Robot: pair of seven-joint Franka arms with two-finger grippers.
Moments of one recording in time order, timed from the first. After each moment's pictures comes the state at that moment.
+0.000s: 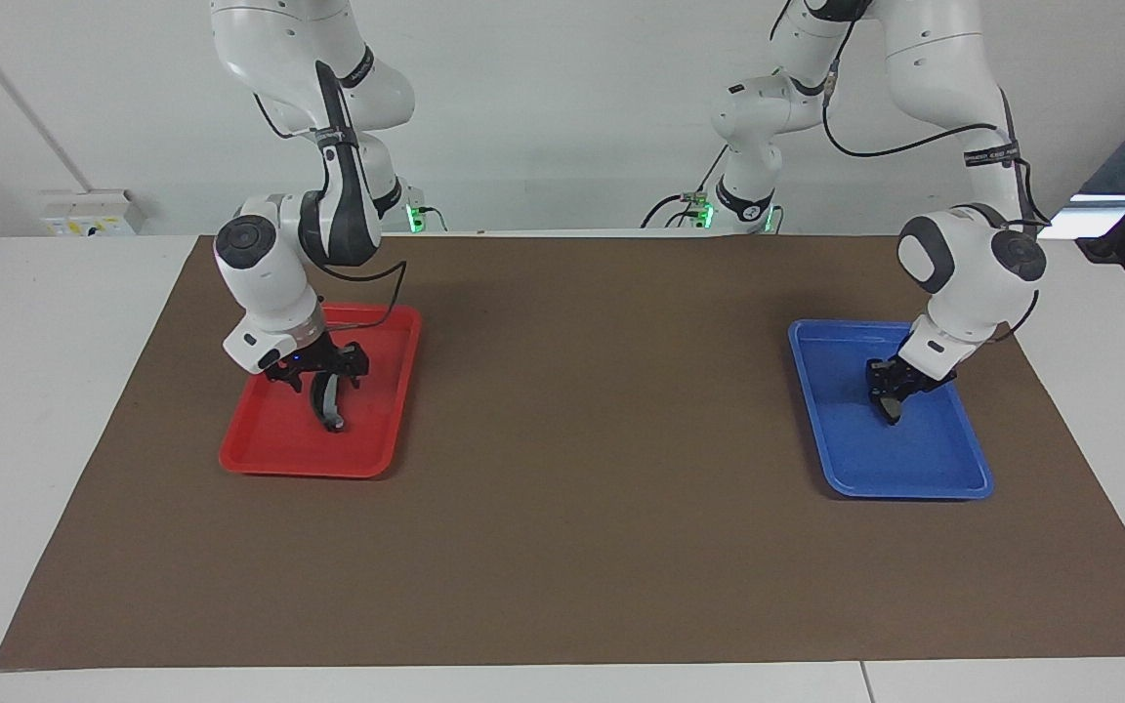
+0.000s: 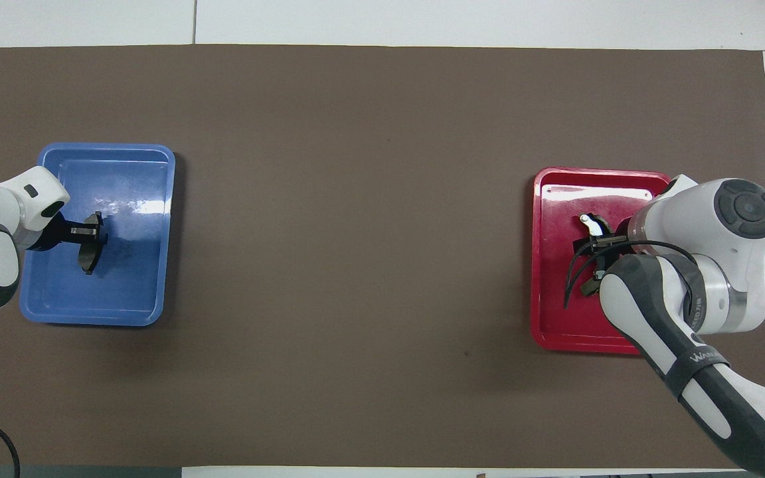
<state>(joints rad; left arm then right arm) 0.16 0.16 -0.04 -2.15 -0.02 2.32 0.27 0.13 0.10 -0.12 -2.28 -0.01 2.35 -0.03</state>
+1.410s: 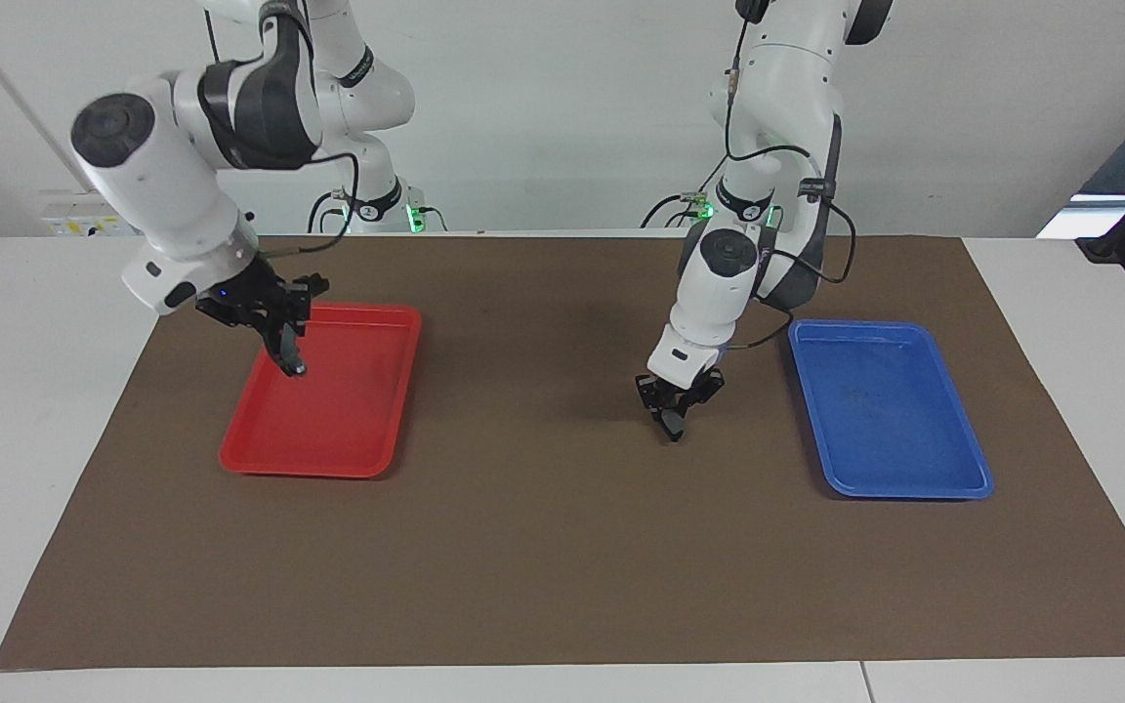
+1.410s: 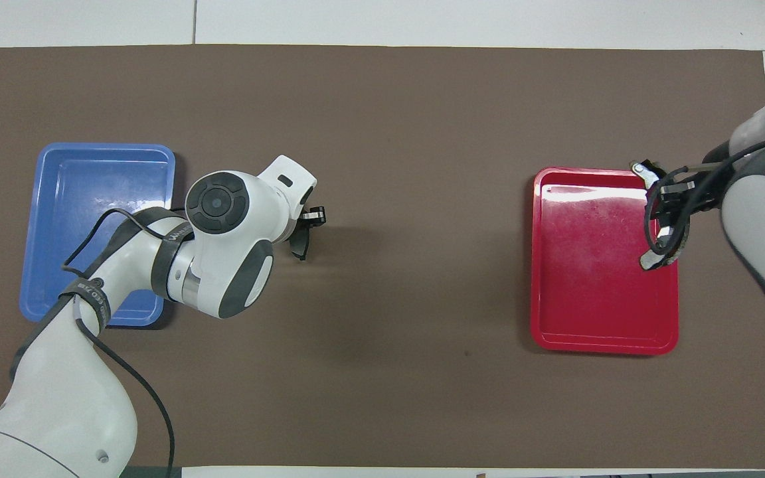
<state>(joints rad) -0.47 0.32 -0.05 -2.02 -0.02 2.47 -0.55 0.12 0.05 -0.12 -1.62 0.06 1.54 -0.07</state>
